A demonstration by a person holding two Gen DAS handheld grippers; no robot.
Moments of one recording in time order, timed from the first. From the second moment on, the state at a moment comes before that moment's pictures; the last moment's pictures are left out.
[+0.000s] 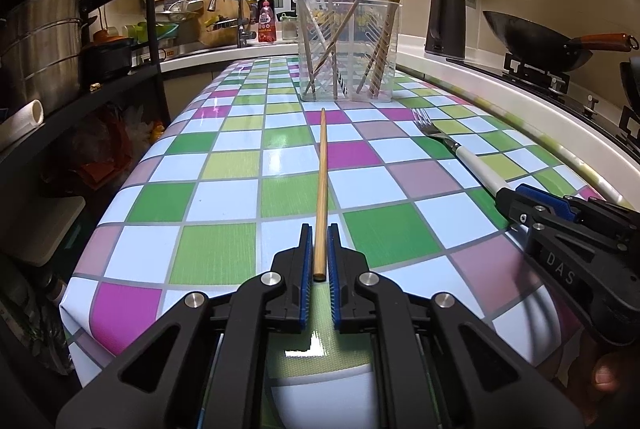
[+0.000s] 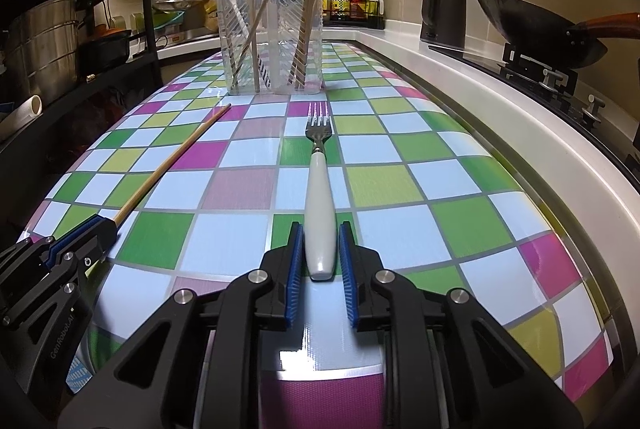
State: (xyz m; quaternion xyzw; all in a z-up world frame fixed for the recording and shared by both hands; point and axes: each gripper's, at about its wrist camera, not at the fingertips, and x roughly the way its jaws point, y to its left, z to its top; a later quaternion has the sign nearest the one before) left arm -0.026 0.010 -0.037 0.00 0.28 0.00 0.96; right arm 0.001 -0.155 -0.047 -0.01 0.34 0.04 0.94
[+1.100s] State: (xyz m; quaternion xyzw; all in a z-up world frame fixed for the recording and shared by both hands) left arm -0.049 0.019 0.018 -0.01 0.22 -0.01 0.98; right arm -0.015 -0.155 0.020 -0.05 0.27 0.03 0.96
